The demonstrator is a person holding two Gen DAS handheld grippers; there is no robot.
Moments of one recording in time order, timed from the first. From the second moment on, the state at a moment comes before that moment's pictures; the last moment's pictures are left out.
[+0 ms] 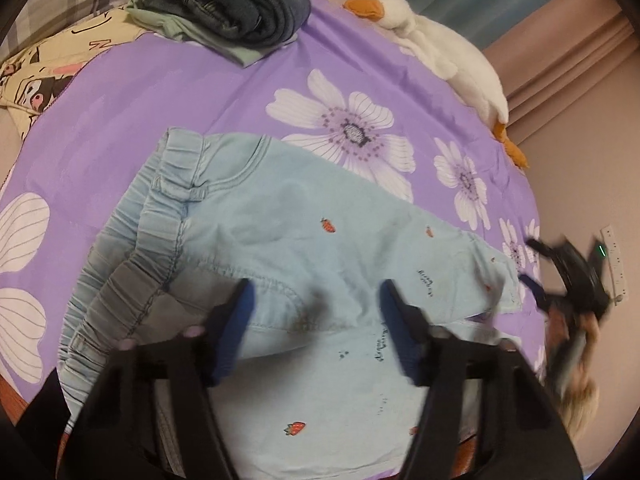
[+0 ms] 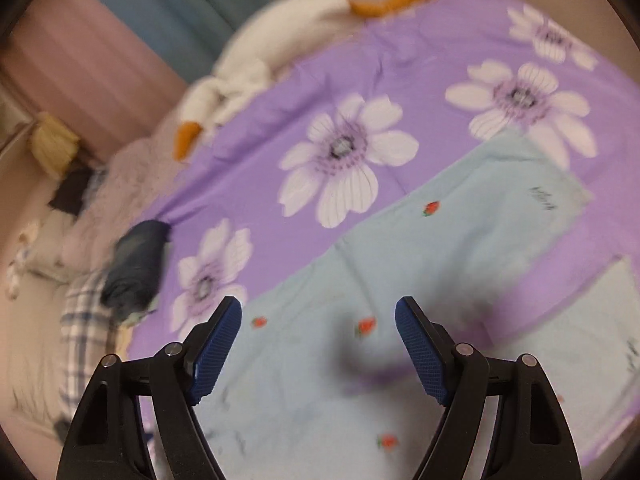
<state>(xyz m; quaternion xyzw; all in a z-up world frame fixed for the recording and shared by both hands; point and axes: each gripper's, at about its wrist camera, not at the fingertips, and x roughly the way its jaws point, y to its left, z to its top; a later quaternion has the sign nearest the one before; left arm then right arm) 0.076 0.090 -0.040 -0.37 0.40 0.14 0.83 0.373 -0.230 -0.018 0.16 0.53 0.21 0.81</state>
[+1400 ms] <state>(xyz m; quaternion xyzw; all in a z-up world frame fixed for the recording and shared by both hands) 0.203 0.093 -0.084 -0.38 0.51 0.15 0.76 0.208 -0.397 -0.063 0.27 0.48 0.15 0.82</state>
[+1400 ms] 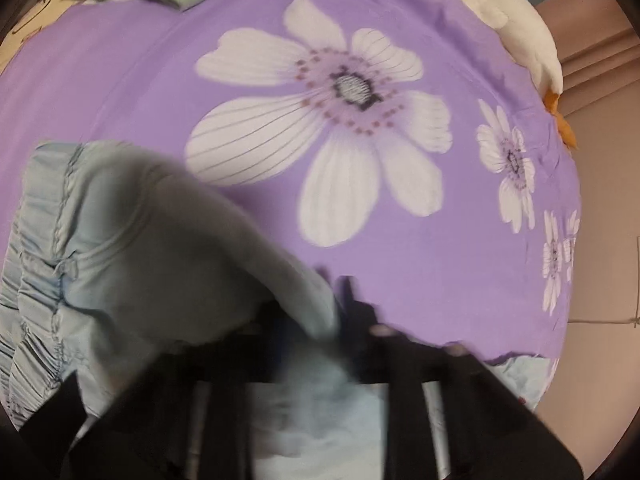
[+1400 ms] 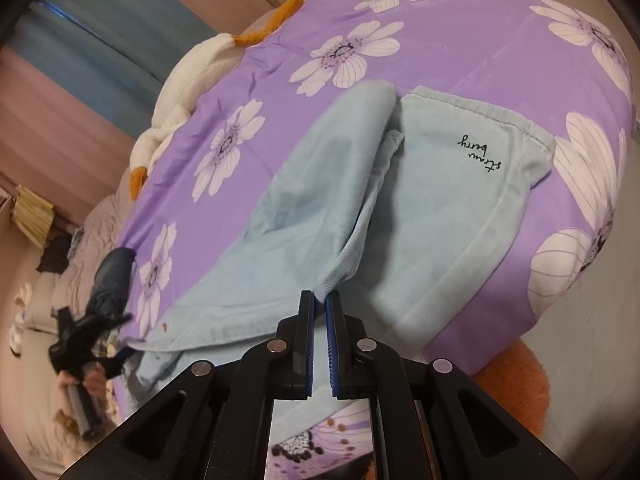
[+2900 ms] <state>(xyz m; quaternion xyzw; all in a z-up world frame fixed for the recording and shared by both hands) -0.030 0.112 -0.101 -0.46 0.43 0.16 0.76 0.230 -0.439 -0.100 0.38 0.49 0.14 0.77</state>
